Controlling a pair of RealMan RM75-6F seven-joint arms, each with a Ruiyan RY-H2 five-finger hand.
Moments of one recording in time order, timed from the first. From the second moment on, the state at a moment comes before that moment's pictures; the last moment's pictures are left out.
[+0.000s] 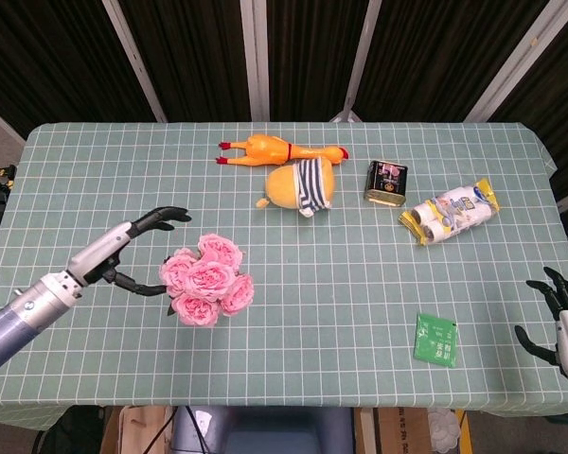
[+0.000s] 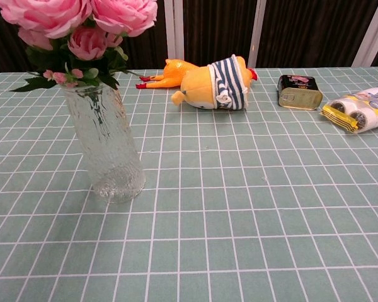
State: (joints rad) left arm -0.68 -0.80 -0.12 -1.80 1.66 0.98 -1.15; right arm 0.05 -1.05 0.10 -1.63 -1.41 1.46 0.11
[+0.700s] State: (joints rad) left arm -0.23 -0.87 0.00 -1.77 1.52 1.51 -0.29; right arm 0.05 -1.04 0.08 -1.63 -1.50 1.50 0.09
